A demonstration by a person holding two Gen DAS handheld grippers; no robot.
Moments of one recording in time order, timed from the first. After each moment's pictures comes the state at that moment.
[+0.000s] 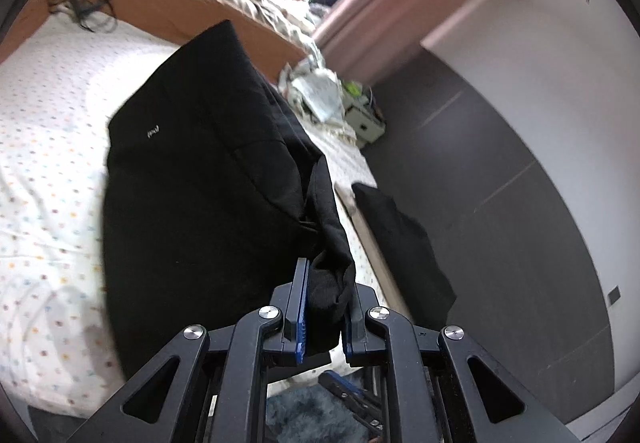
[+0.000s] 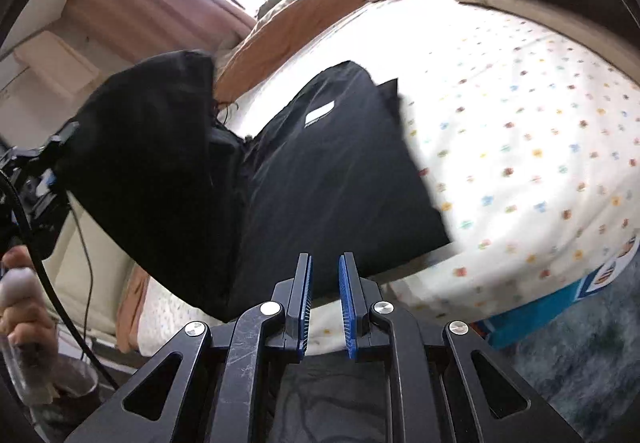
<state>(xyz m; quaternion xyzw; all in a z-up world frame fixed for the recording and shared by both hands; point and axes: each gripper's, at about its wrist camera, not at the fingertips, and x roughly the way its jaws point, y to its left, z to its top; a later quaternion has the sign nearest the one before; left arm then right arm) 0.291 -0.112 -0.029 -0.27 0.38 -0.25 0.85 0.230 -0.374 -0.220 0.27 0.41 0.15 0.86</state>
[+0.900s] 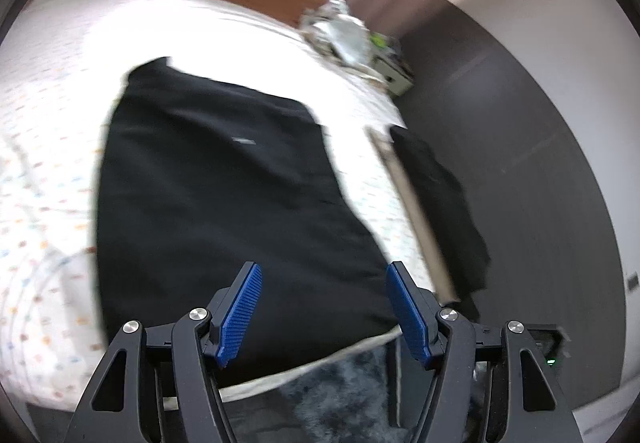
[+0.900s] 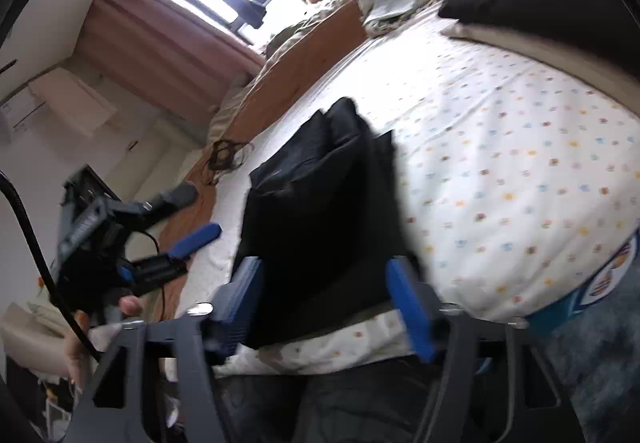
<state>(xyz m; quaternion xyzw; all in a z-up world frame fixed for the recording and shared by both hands) 0.321 -0.118 -0.097 -0.25 0.46 -0.22 0.82 0.233 -0.396 -0.186 0.32 0.36 0.18 0.86</state>
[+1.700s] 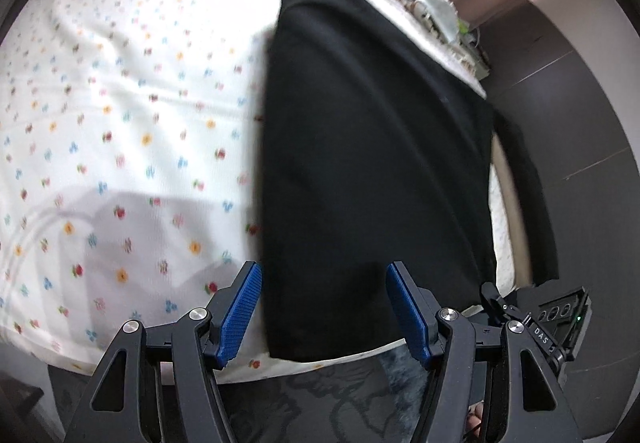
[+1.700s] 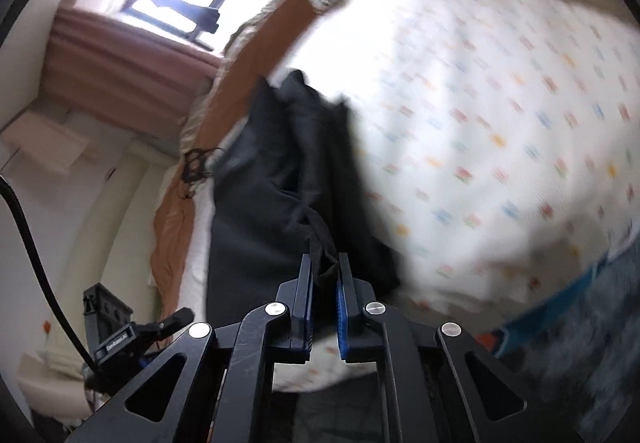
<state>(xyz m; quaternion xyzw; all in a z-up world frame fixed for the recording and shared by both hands) 0.287 -0.059 -0.190 -0.24 0.54 -0.12 0.80 0.250 -0.417 -0.270 0.39 0.41 0.11 0.82</state>
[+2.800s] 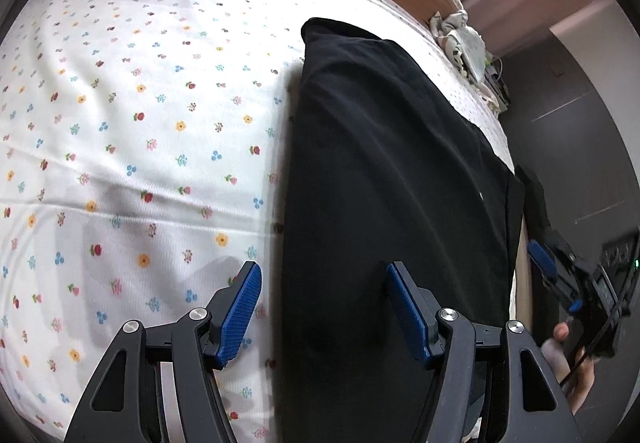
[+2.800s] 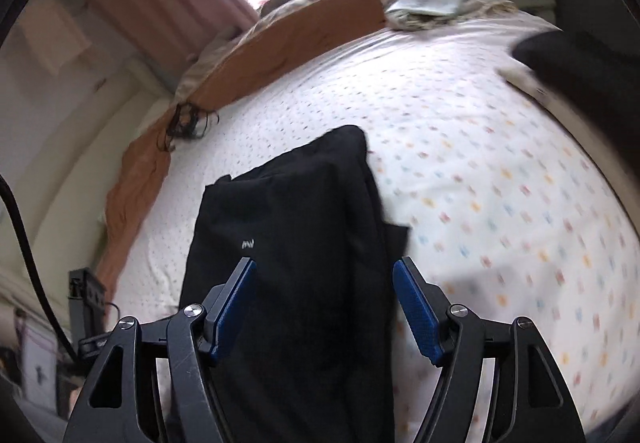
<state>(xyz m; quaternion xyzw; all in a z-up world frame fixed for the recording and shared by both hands) 0.369 -0.034 -0.186 -0.28 0.52 -0.09 0.80 0.419 -0.364 -0.173 0.15 0.45 0.17 0.87</state>
